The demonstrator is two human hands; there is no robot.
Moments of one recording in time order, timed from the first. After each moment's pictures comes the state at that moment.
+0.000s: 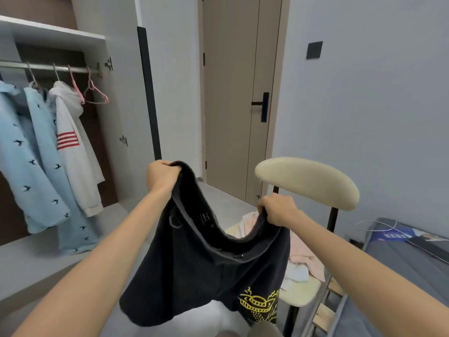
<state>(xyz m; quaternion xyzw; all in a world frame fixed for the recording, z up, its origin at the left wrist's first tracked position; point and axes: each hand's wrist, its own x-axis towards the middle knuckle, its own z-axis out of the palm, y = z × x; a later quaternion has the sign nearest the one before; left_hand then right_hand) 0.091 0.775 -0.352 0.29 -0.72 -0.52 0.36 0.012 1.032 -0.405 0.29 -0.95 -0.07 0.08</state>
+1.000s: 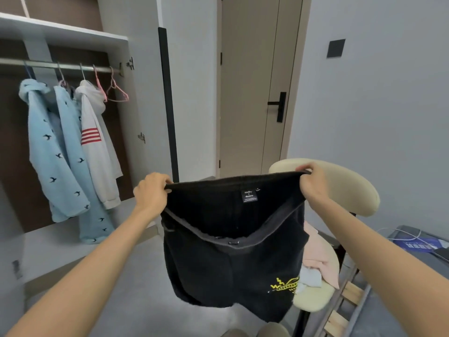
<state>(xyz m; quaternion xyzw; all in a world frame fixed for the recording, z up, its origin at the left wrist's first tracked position) 0.129 0.723 -0.398 0.23 -0.91 -0.12 0.32 -0.005 1.049 -0.372 0.03 -0.82 0.55 0.15</state>
